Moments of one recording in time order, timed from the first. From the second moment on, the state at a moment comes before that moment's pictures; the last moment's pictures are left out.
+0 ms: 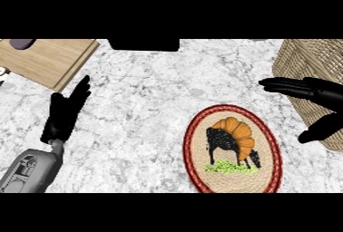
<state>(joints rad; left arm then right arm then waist) -0.26 0.41 -0.20 -1.35 0.15 0.19 0.19 -0.57 -0.84 0.44 -1.11 0.22 0.40 -0.87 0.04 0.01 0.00</state>
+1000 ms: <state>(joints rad) -0.26 0.38 -0.16 -1.33 0.10 0.17 0.20 -0.64 -0.60 0.59 -0.88 0.34 0.29 -0.96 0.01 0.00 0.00</state>
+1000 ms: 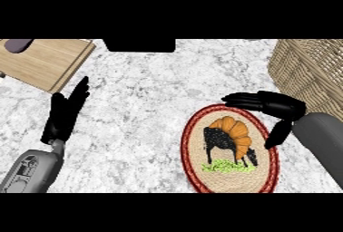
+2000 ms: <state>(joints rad) -0.21 0.35 -0.10 -1.35 0.06 0.11 0.19 -0.67 -0.47 0.60 -0.77 0.45 0.28 -0.94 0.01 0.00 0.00</state>
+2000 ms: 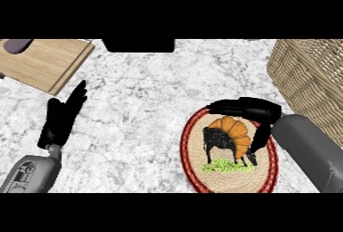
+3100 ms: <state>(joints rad) -0.22 0.30 -0.06 -1.36 0.00 0.09 0.21 -0.64 -0.41 0.55 -0.77 0.62 0.09 -0.95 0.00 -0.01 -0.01</state>
